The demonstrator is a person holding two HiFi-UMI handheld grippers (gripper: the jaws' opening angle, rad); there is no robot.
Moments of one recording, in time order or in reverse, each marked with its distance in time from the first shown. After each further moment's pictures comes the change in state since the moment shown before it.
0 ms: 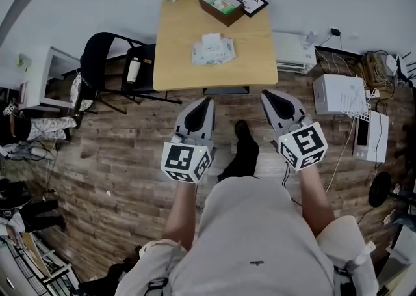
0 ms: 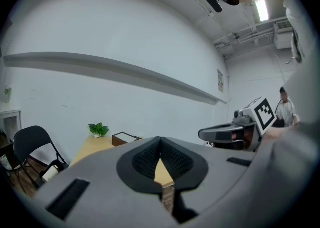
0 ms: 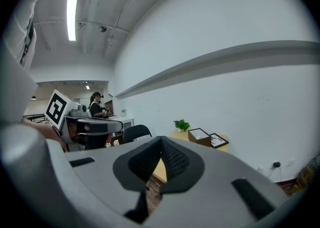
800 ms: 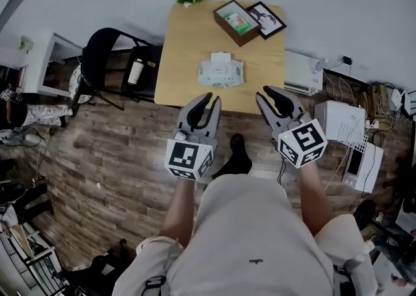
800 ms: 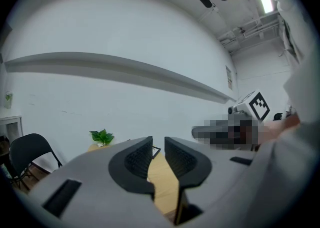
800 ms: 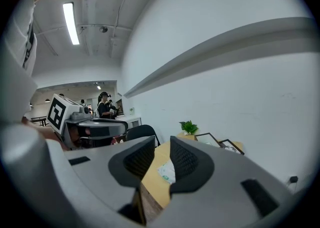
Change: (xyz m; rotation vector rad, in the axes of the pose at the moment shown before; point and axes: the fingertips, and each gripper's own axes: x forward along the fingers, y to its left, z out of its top) left arm 0.105 0.068 0.035 0.019 -0.021 0.067; right arm 0.119 -0.071 0.039 -0.012 0.039 0.149
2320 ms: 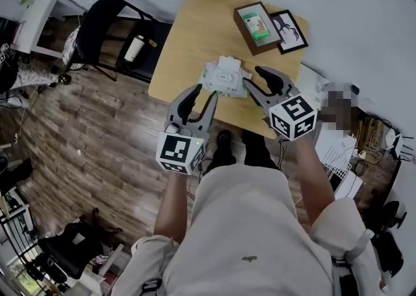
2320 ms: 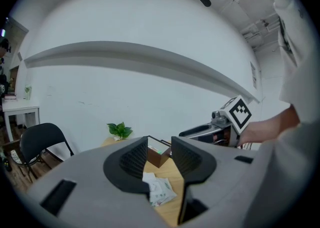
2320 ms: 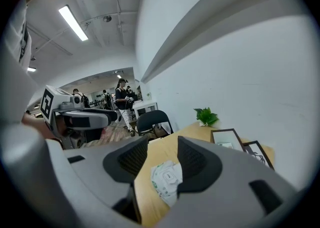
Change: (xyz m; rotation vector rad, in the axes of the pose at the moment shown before) left arm 0.068 0.096 -0.016 -0.106 0.043 0.196; right arm 0.167 -0.065 -0.014 -0.052 0.192 0.285
